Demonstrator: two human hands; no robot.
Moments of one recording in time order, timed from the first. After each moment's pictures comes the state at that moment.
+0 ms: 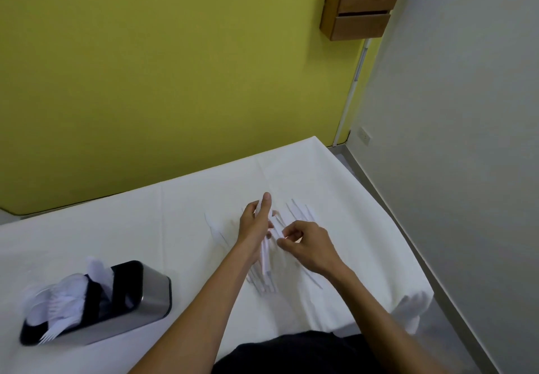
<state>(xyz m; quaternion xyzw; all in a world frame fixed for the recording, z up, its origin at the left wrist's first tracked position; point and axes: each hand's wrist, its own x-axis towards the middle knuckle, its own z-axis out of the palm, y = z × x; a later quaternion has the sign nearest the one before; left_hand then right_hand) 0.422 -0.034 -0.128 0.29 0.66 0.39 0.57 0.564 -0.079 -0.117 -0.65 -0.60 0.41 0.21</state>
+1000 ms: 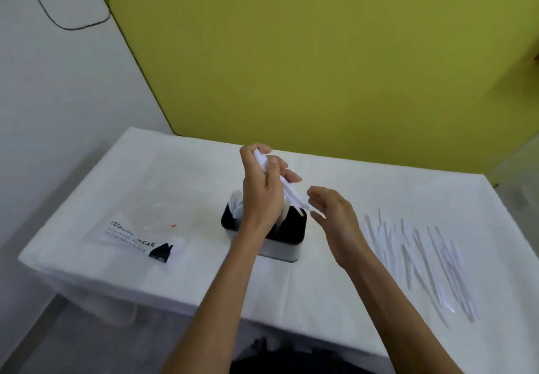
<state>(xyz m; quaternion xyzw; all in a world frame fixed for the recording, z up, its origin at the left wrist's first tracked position) 0.187 -0.169 0.017 0.38 0.61 0.66 0.24 0.314 -0.122 -0.035 -0.50 -0.45 0.68 0.31</state>
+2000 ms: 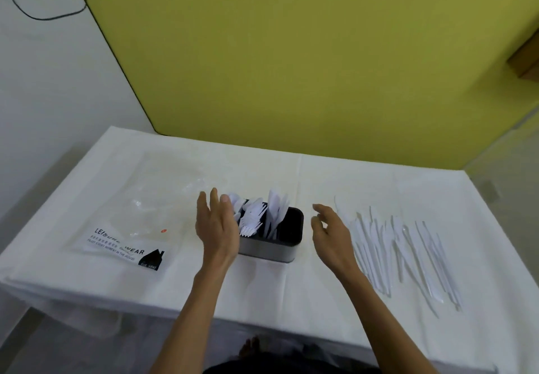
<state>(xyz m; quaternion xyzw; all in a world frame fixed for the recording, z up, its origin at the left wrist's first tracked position) 0.128 -0.219 -0.077 0.28 0.82 0.46 0.20 0.327 -0.135 -0.089 -0.57 -0.67 0.42 0.23</state>
